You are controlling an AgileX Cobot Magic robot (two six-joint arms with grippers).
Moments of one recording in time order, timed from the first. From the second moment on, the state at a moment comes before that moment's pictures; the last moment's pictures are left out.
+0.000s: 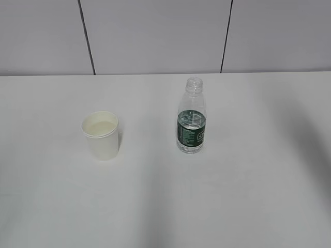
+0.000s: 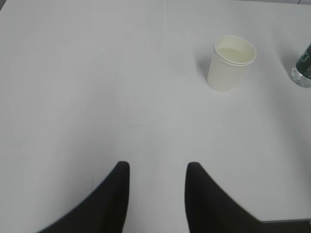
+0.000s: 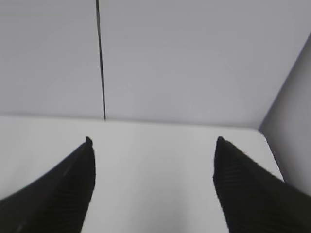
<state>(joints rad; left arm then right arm) 0.04 0.04 -0.53 -0.10 1.11 0.02 0.02 1.11 -0.90 -0.56 0.23 0.45</state>
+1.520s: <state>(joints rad) 0.04 0.04 -0.53 -0.10 1.11 0.02 0.06 0.70 -0.75 0.01 1.24 -0.20</state>
